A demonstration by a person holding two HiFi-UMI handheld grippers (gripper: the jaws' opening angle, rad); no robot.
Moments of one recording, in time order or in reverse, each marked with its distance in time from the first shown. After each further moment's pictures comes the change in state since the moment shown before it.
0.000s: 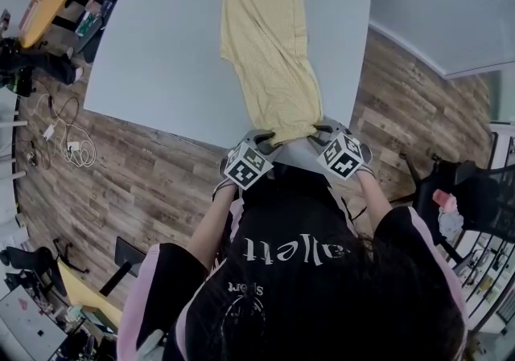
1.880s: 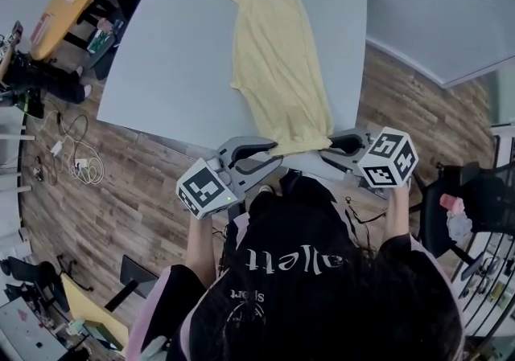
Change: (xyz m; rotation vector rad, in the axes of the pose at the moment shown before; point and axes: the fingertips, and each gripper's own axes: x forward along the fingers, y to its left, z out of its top) left arm -0.205 -0.043 0.128 0.164 -0.492 -0.186; right arm -0.158 0.035 0.116 0.366 -0.278 0.294
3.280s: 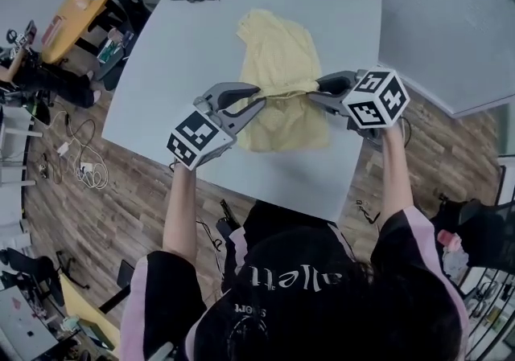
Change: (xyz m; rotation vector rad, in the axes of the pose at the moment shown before) left arm 0.028 0.206 0.069 0.183 0.156 0.268; right arm 0.010 -0.157 0.177 -0.206 -0.057 -0.054
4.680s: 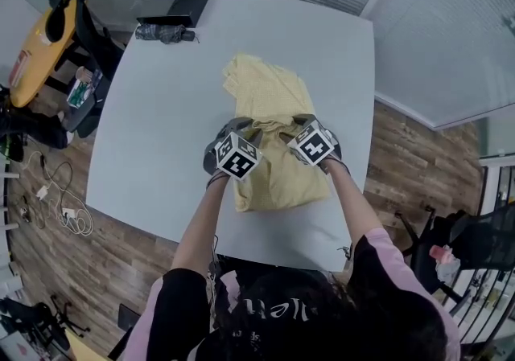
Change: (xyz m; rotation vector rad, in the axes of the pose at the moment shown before) left arm 0.161 0.142 -0.181 -0.041 0.382 0.137; right arm 0.187 -0.170 -0.074 0.031 0.215 -0.379
